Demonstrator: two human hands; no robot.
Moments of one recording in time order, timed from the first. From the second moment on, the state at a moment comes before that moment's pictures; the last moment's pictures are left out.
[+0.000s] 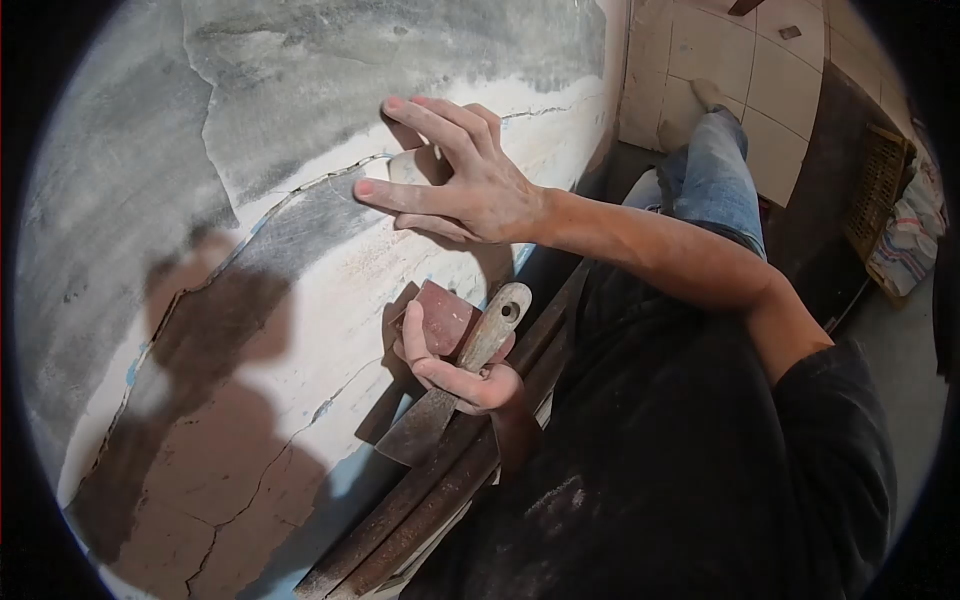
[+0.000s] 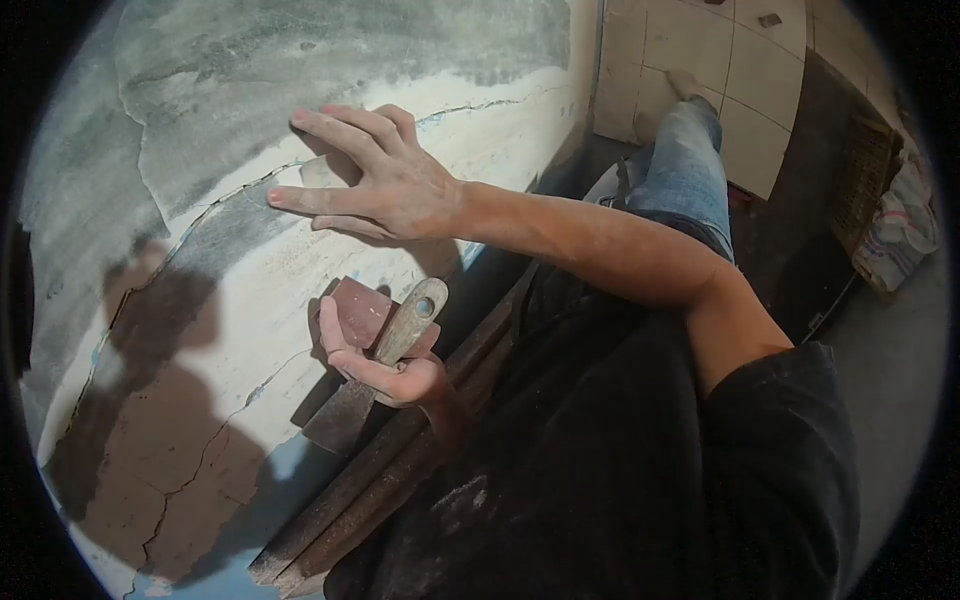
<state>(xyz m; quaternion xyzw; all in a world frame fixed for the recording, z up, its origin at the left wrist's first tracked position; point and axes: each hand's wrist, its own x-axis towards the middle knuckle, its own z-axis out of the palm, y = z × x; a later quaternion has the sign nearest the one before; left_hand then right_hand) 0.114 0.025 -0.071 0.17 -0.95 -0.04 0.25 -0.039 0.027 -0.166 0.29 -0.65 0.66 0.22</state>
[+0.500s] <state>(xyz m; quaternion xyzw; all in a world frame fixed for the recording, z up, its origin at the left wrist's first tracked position) 0.089 0.026 -0.090 0.18 -0.92 -0.20 0.28 -0.067 0.092 -0.152 0.04 -0.47 0.82 -0.32</state>
